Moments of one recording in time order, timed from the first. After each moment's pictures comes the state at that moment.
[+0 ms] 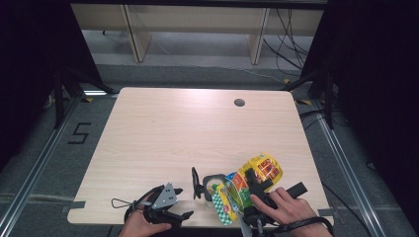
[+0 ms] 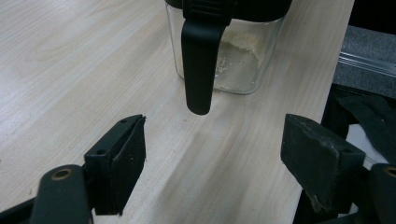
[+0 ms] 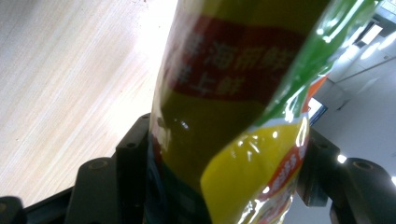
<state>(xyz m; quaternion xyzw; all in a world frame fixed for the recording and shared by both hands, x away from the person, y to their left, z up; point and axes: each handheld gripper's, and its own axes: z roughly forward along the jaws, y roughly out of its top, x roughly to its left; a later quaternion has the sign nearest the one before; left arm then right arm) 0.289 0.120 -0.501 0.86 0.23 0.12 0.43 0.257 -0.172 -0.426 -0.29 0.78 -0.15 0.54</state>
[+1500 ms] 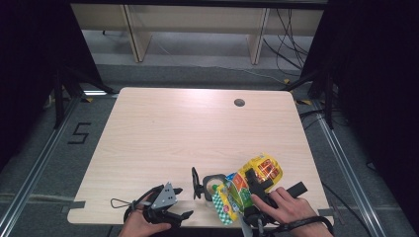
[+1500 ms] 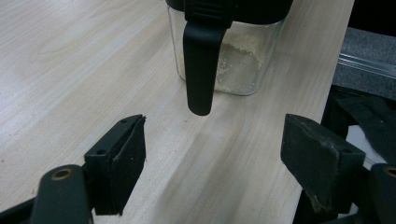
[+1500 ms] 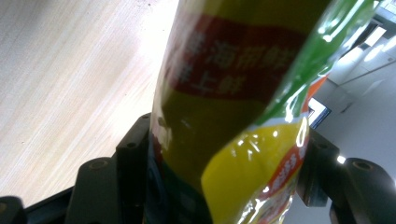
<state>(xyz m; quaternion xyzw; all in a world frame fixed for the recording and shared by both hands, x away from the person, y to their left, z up) 0.289 0.121 -0.499 0.87 0.23 0.11 0.43 0.259 -0.174 -0.427 -0.29 0.78 -0.14 0.53</state>
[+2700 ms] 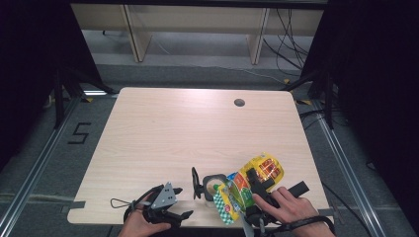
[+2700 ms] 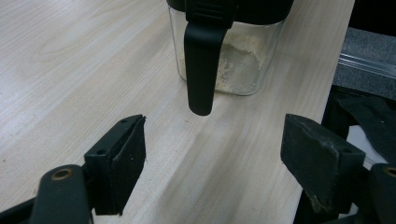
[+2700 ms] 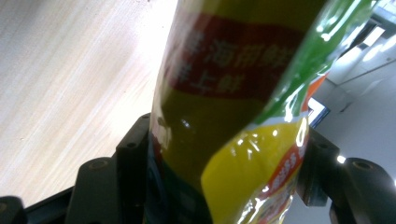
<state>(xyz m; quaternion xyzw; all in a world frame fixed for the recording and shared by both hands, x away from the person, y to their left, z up) 0.288 0.120 -0.501 0.86 0.23 0.12 0.44 0.259 -0.177 -0.425 -0.29 0.78 -0.14 0.54</state>
